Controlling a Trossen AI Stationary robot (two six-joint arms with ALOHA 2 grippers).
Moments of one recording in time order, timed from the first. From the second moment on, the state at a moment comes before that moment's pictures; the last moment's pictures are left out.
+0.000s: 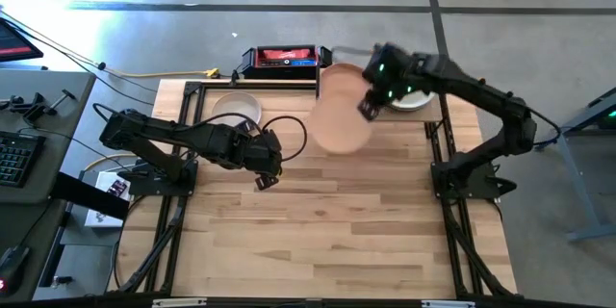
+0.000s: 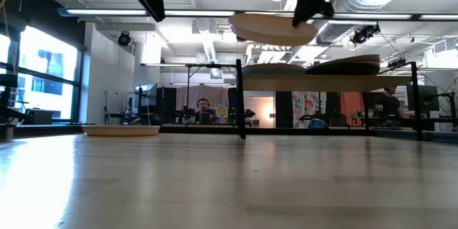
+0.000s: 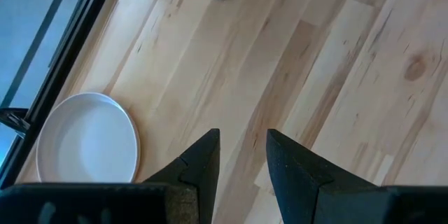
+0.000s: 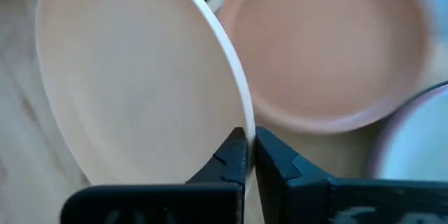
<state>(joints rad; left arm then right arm) -0.19 1.52 1.47 -1.23 -0.47 -0.54 -0.45 1.44 1.58 -1.13 -0.03 0.23</state>
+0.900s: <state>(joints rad) -0.19 1.52 1.47 -1.23 -0.47 -0.54 -0.81 1.57 1.62 -1.00 -0.04 0.45</state>
